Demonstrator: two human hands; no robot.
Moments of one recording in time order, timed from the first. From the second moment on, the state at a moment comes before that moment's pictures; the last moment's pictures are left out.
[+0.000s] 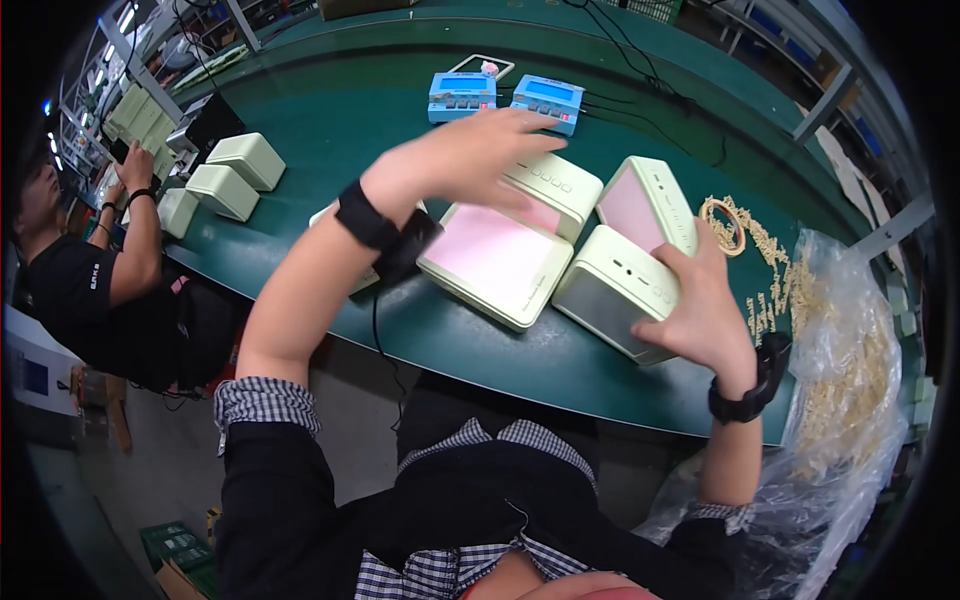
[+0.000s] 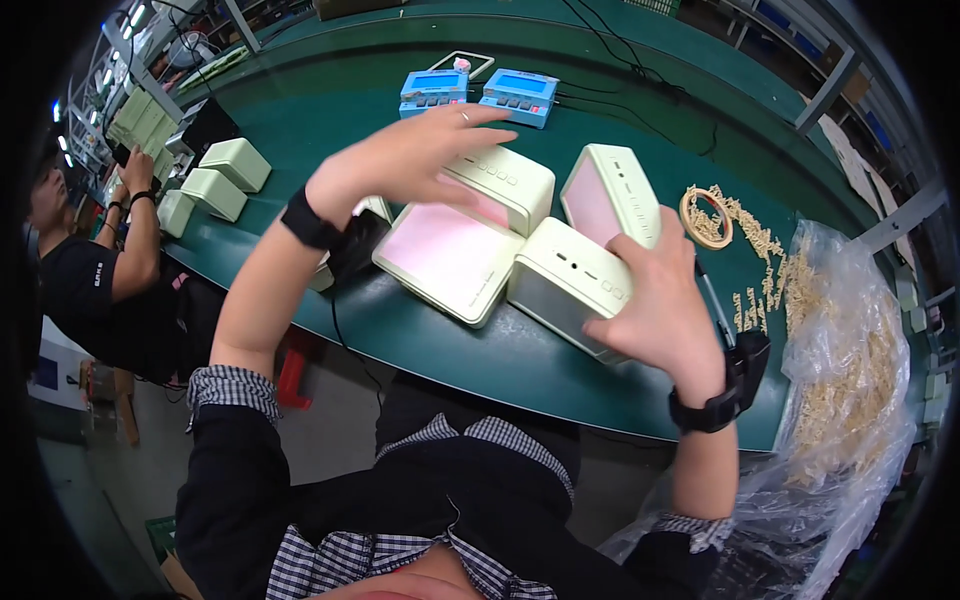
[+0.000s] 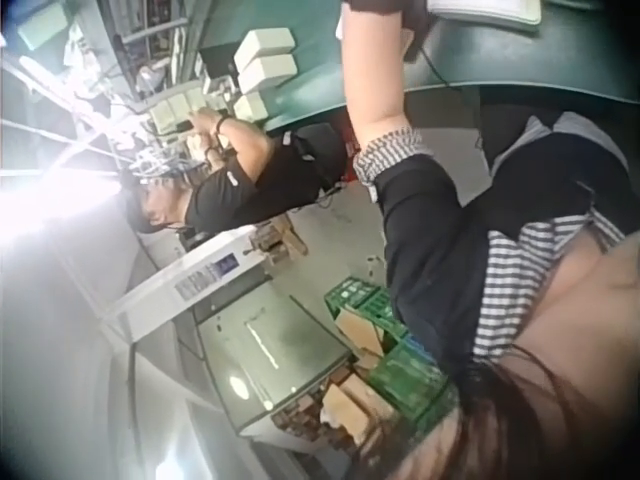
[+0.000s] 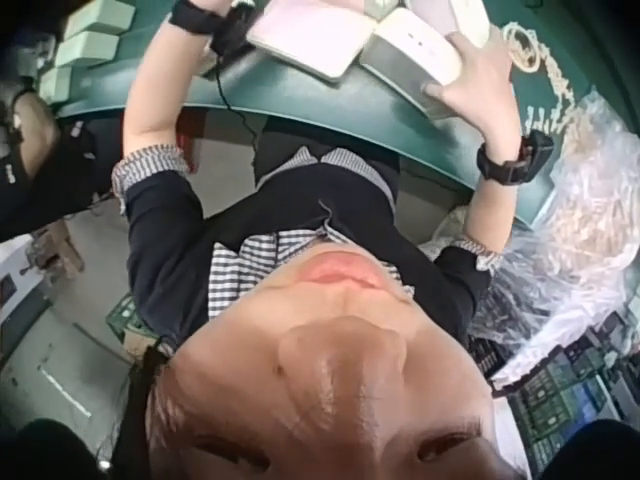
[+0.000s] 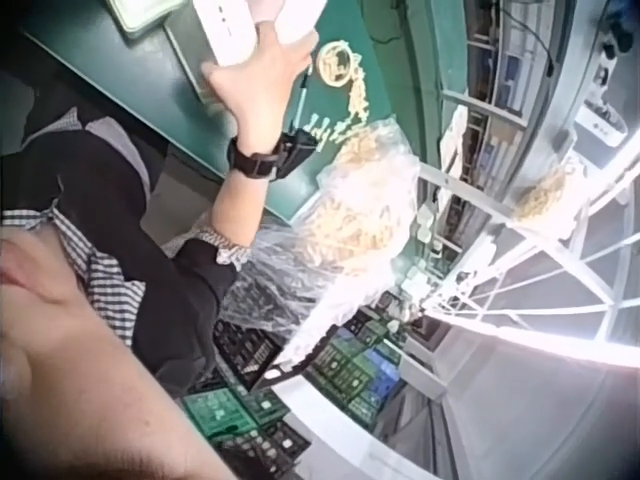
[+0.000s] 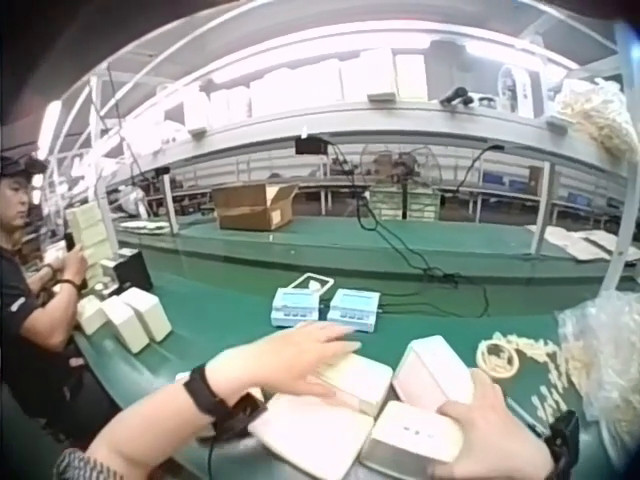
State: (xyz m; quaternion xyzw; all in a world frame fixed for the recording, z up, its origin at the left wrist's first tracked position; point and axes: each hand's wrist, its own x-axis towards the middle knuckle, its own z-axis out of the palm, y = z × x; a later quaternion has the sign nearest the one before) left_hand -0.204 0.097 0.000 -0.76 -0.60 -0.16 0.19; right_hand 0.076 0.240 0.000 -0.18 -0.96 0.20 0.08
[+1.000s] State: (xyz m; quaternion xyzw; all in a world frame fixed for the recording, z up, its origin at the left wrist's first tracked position) left_hand -0.134 0.001 -0.055 -0.68 -0.72 -0.14 -0.05; right_hand 0.002 0.684 -0.019 -0.48 -0.81 -0.30 0.15
